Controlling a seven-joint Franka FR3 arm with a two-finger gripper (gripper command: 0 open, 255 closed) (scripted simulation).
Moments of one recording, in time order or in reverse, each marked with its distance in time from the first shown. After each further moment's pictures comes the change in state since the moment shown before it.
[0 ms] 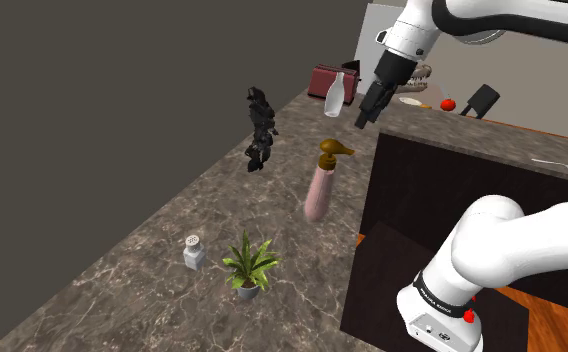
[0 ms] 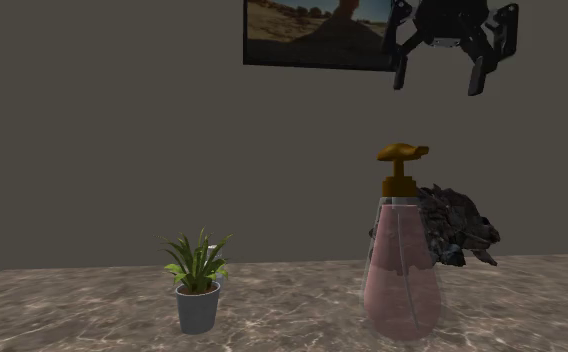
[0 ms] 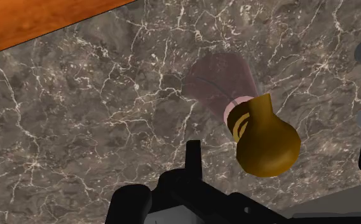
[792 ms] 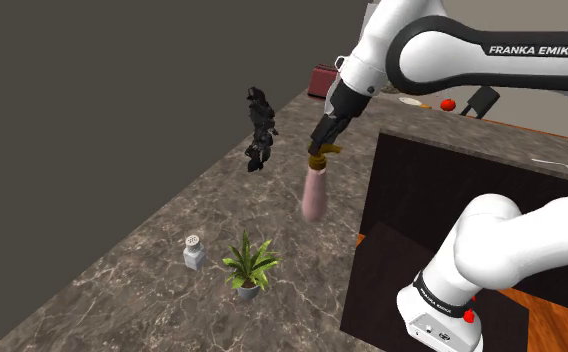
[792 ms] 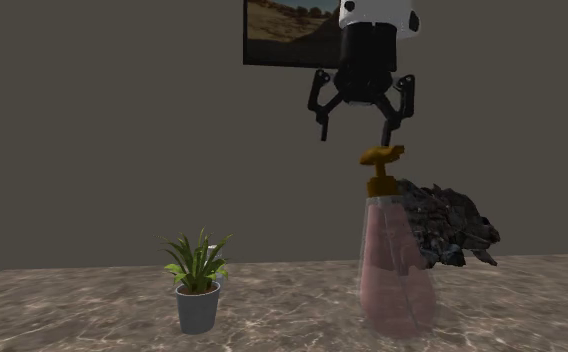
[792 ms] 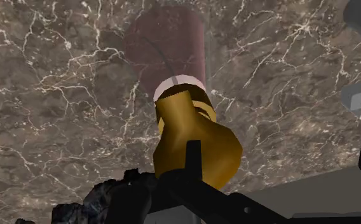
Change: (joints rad) arm 0.070 0.056 0.195 -0.149 0.089 0.347 0.137
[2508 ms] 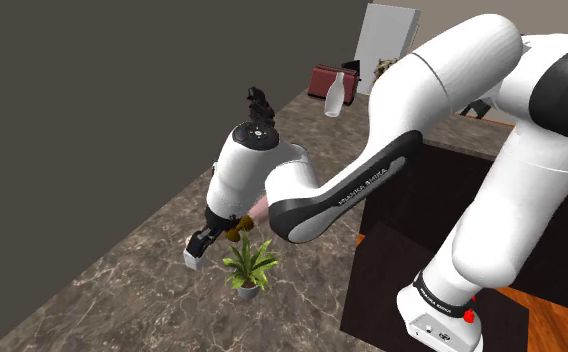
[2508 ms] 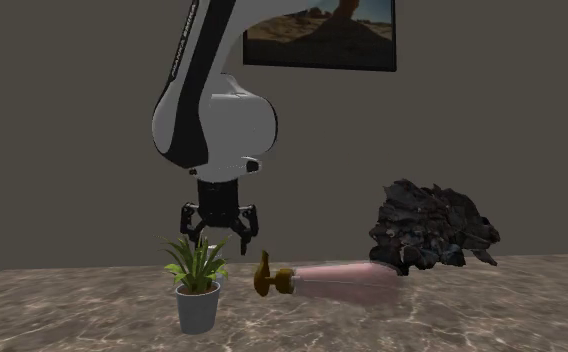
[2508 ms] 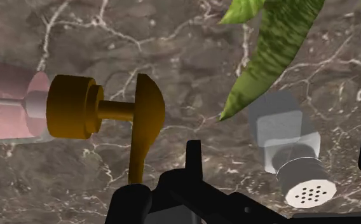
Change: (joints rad) arm -0.045 0.845 0.557 0.219 -0.593 0.607 0.808
